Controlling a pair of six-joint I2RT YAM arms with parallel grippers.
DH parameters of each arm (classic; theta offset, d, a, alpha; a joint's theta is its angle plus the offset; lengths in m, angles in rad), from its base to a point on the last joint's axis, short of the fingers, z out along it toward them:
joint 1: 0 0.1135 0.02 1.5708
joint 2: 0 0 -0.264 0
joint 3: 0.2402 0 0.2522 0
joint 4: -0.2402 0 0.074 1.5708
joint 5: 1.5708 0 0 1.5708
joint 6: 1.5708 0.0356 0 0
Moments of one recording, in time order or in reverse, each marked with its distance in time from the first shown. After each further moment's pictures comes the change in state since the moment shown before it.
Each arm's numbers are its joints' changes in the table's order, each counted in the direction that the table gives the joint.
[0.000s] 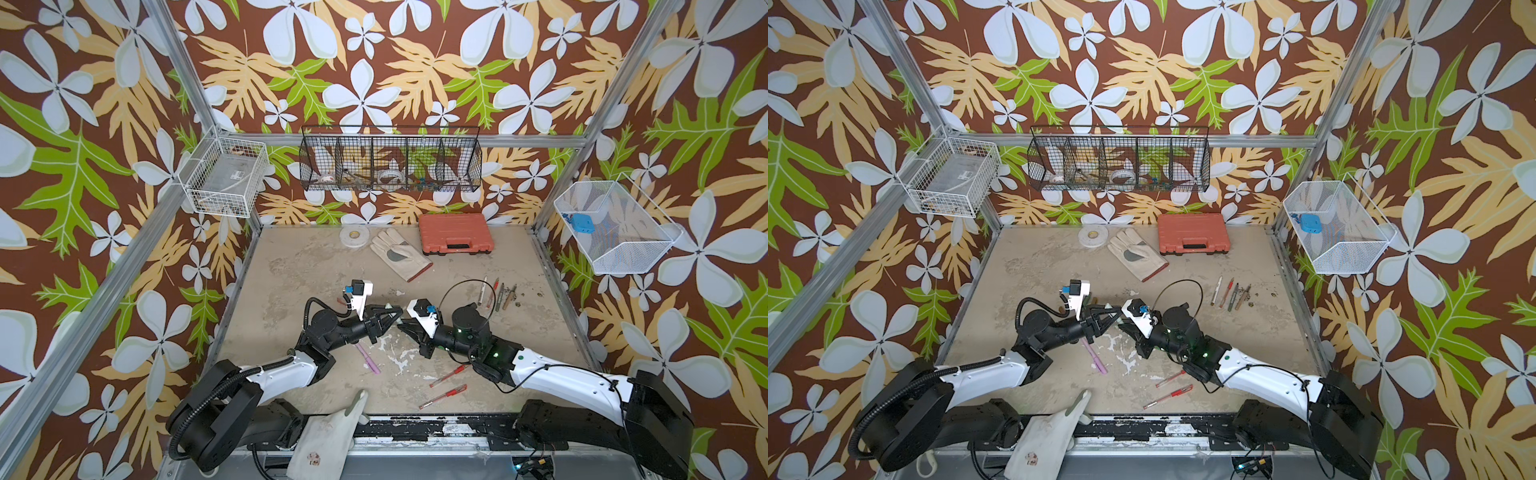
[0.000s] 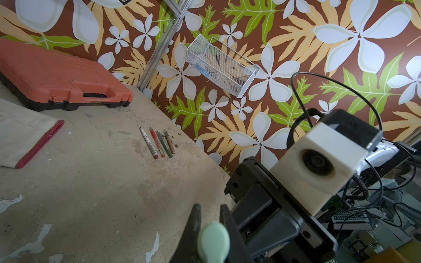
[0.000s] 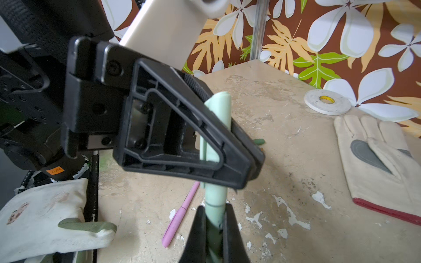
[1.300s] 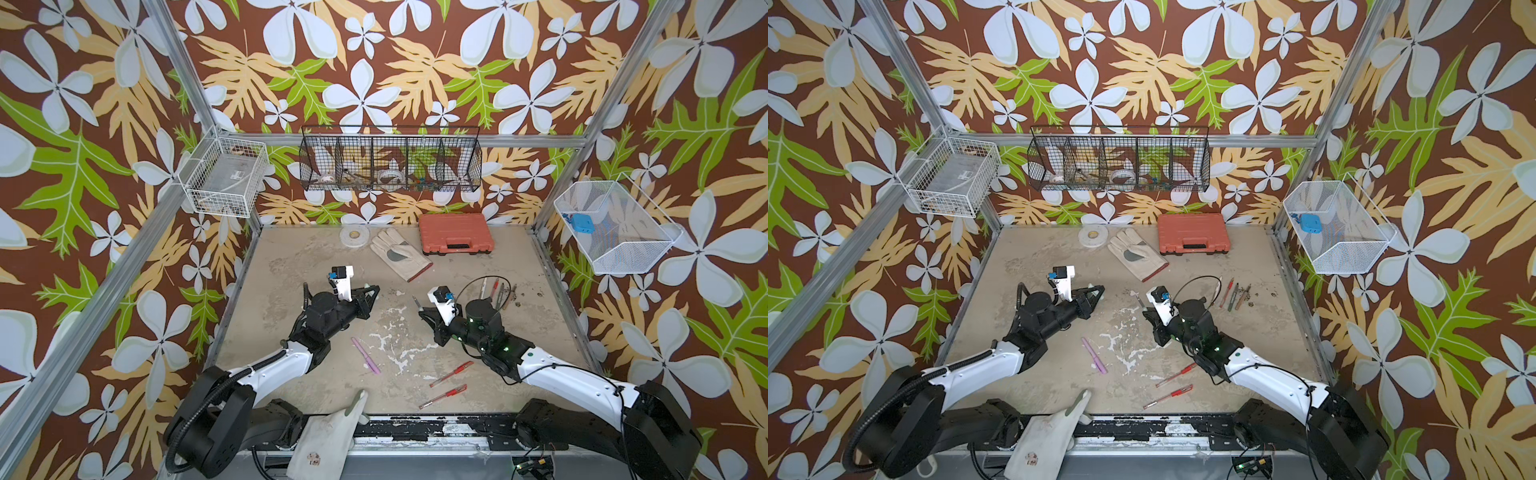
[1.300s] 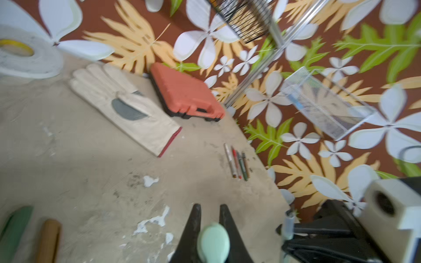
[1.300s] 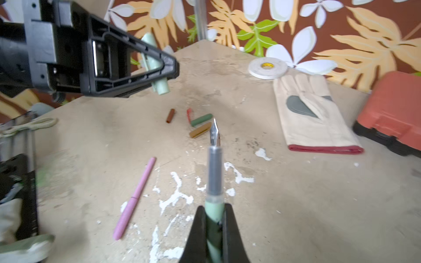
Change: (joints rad) left arm 0.122 -0.013 0.132 -0.425 -0.323 0.052; right arm -0.189 0.035 -0.045 -0.072 0.091 0.065
